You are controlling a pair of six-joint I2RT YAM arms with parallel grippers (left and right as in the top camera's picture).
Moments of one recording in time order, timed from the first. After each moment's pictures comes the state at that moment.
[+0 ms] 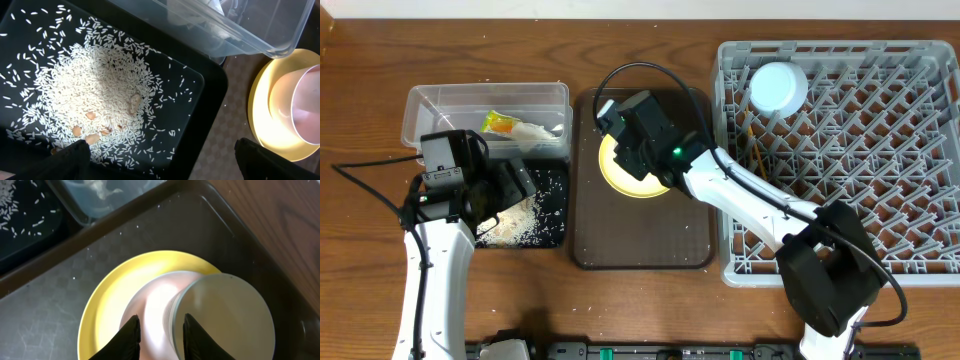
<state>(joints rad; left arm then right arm) 0.21 1.25 0.92 -0.78 0.17 -0.33 0.71 1.94 1.42 -0.36 0.00 -0.25</state>
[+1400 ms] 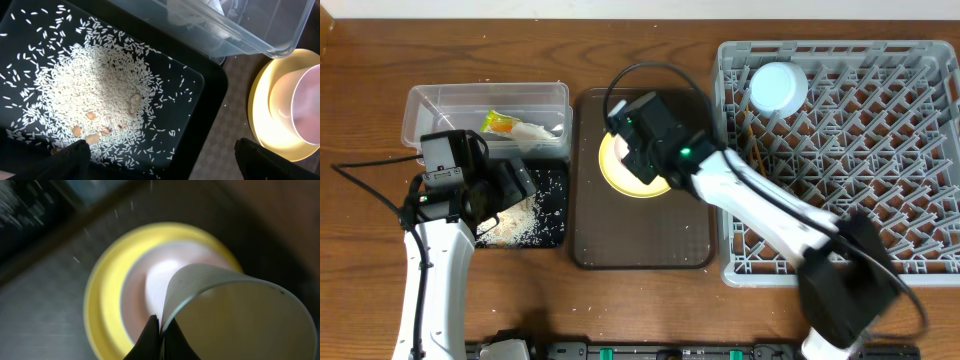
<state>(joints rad) 0.21 1.25 0.92 -0.78 0.17 -0.33 0.71 1.86 1.41 -0.46 0.02 -0.15</state>
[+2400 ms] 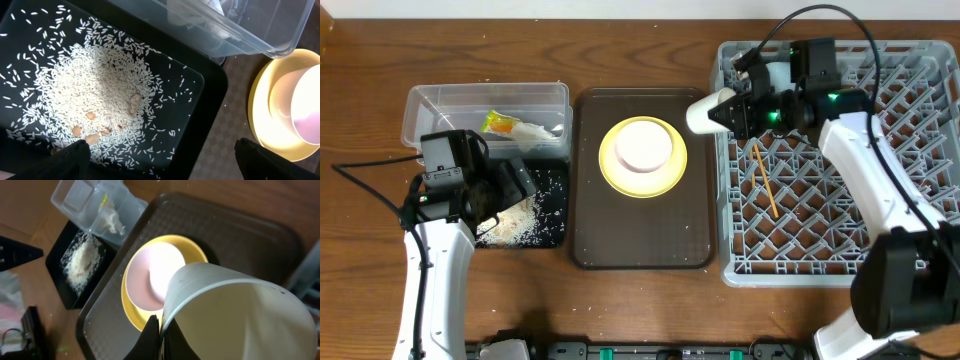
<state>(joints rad) 0.21 1.25 0.92 -0.78 0.17 -0.33 0.14 1.78 1.41 -0.62 -0.78 -0.09</state>
